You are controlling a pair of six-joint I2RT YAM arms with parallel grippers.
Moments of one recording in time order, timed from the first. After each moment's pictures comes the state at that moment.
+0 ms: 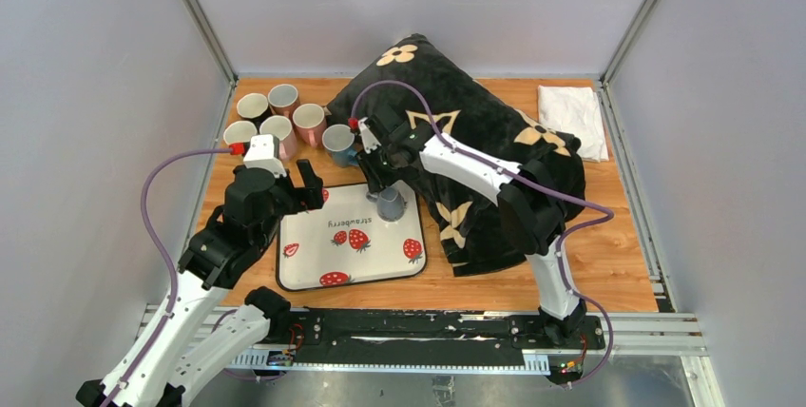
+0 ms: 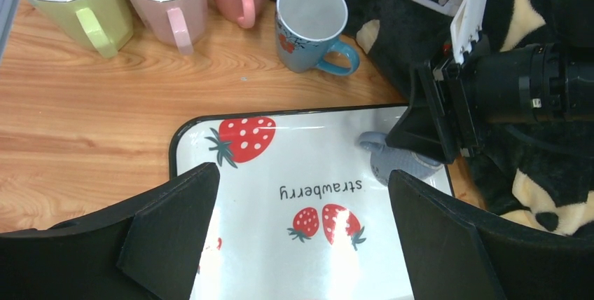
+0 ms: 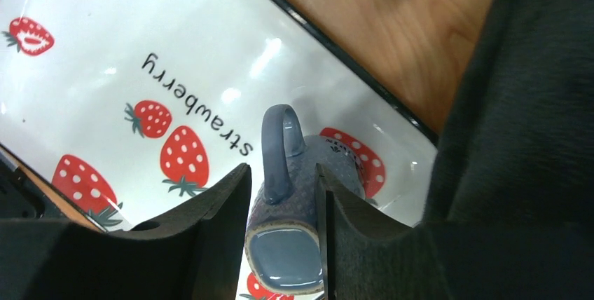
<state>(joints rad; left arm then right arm) -0.50 0.64 0.85 -0.63 -0.39 -0.37 0.83 2.09 1.79 -0.65 -0.19 0.11</state>
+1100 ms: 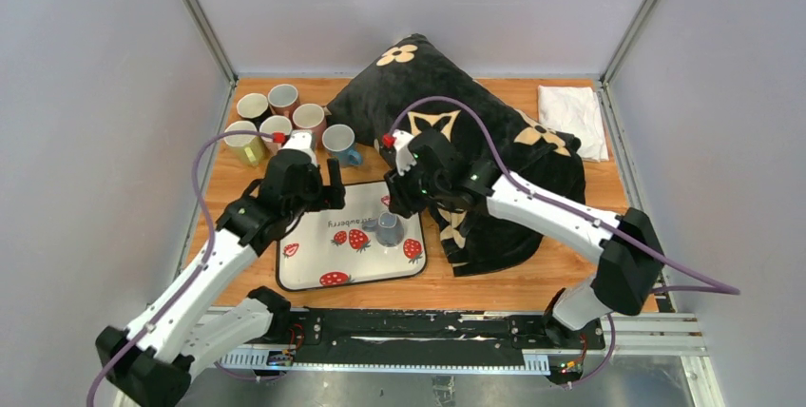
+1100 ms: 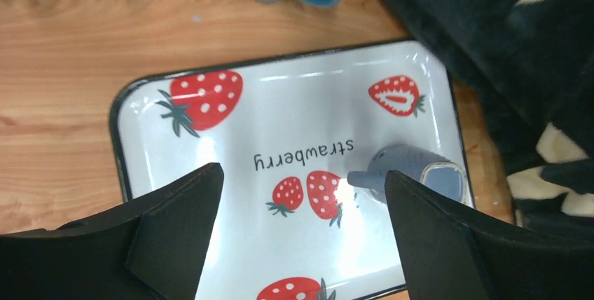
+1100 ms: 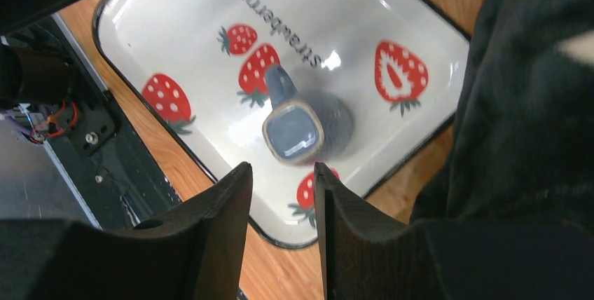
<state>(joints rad) -0.50 0.83 0.85 -0.62 -0.27 -0.40 0.91 1.54 1.29 -0.44 -0.21 0.14</state>
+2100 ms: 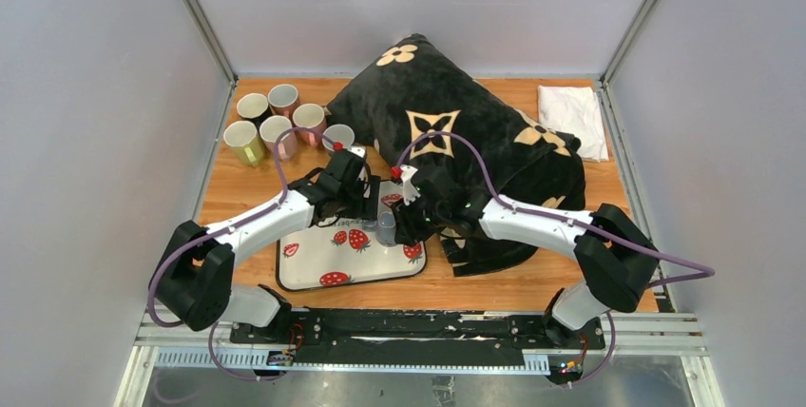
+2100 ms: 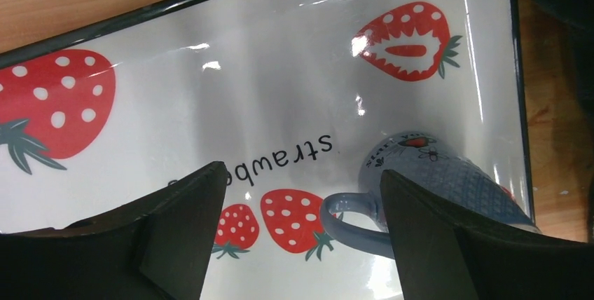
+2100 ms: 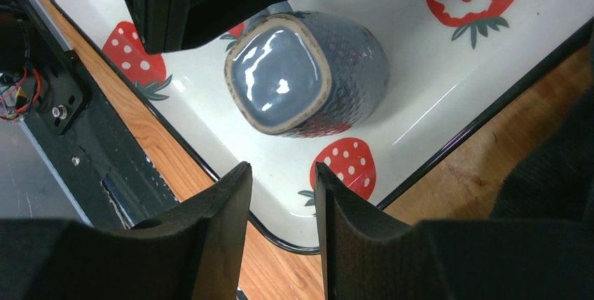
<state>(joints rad) -0.58 1.35 0.79 -0.37 -0.13 -0.41 0.93 1.52 0.93 -0.19 -0.25 0.27</state>
